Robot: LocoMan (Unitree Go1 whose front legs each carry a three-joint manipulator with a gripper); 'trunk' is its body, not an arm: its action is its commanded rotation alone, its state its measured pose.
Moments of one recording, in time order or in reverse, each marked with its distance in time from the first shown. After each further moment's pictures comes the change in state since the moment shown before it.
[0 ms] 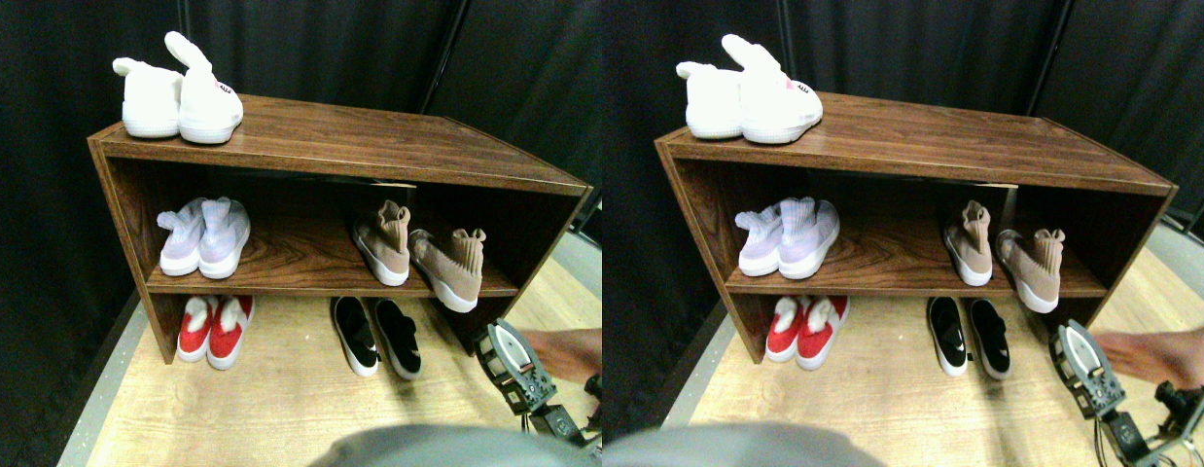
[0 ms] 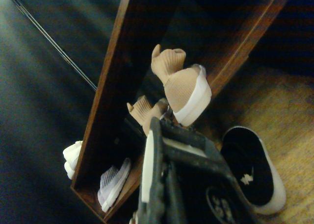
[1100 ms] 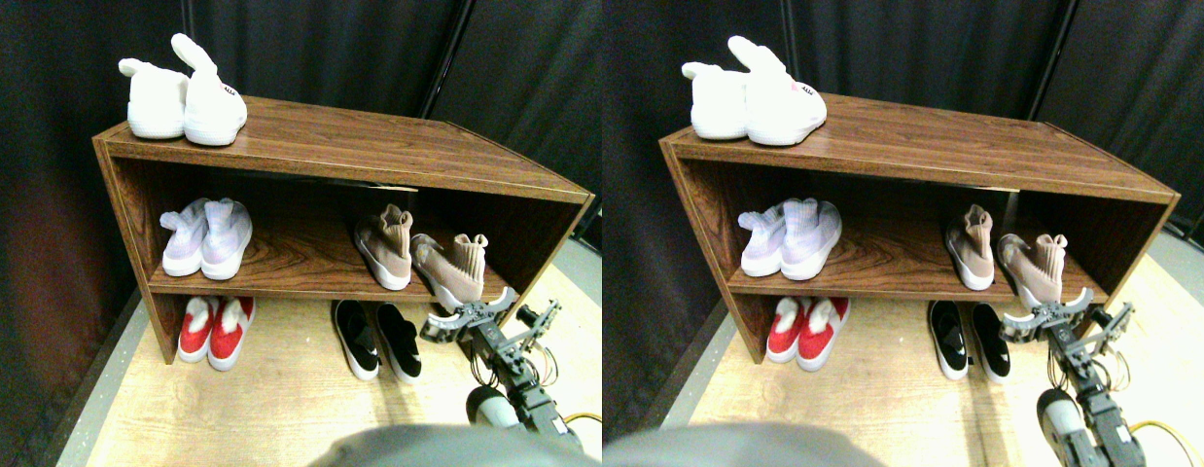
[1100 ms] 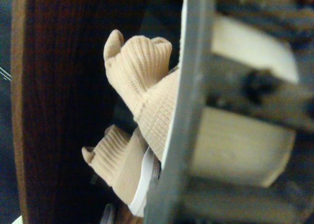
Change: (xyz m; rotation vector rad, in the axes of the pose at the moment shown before) right arm 0.079 -0.022 0.001 0.034 -0.099 -0.201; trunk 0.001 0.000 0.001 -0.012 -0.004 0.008
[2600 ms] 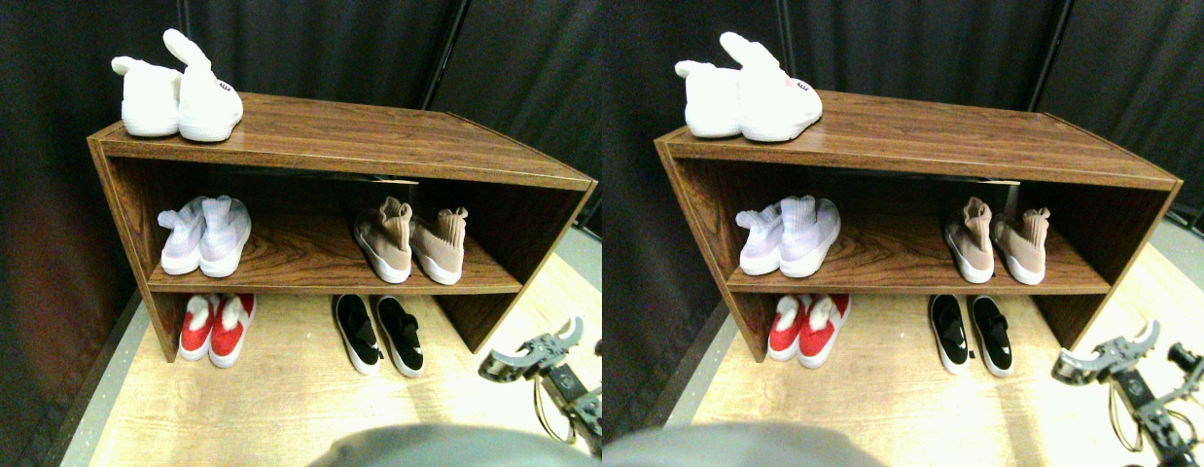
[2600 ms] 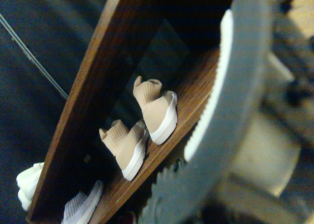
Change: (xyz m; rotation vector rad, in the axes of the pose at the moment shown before) right arm -0.067 0.001 0.043 0.017 -0.016 0.041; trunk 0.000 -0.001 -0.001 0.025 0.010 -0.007
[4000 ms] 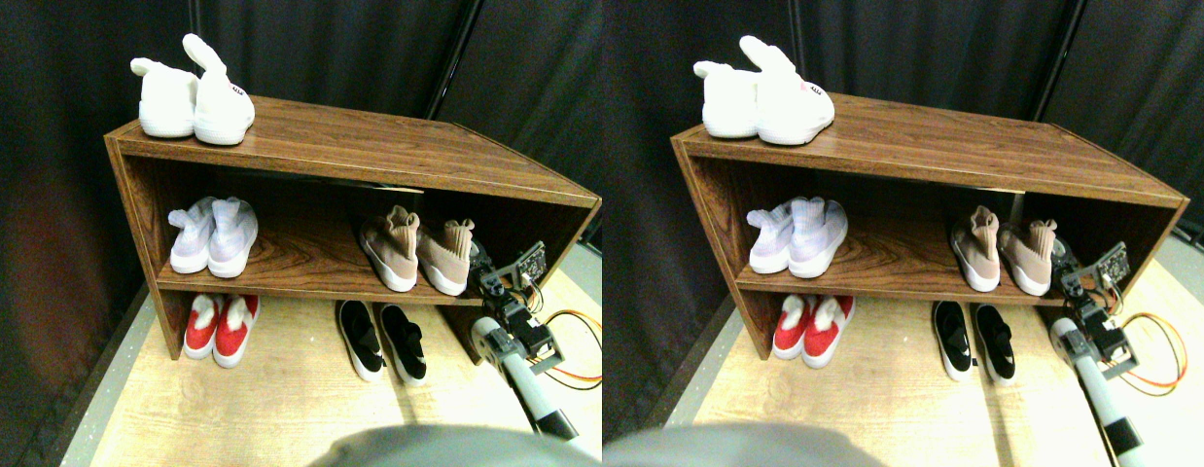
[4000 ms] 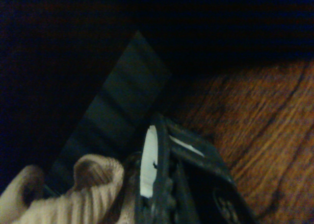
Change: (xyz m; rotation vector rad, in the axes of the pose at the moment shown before) right arm 0.133 -0.027 0.026 -0.060 -0.241 -0.156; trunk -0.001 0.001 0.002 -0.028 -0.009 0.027
